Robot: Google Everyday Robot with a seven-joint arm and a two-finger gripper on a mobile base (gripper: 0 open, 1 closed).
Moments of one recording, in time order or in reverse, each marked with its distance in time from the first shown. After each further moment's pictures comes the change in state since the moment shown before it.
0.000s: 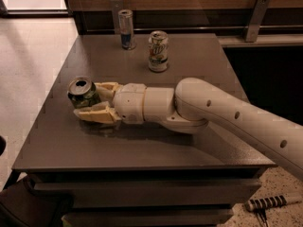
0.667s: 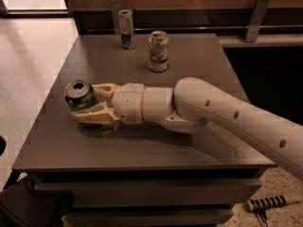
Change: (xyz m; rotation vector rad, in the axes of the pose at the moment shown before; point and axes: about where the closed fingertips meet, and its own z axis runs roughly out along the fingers) arm -0.002 0.002 0.003 -0.007 -0.001 -0.002
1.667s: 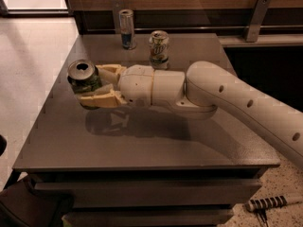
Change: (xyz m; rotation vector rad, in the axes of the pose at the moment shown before) arm -0.050 -0.017 -0.020 -0.008 -0.085 -0.093
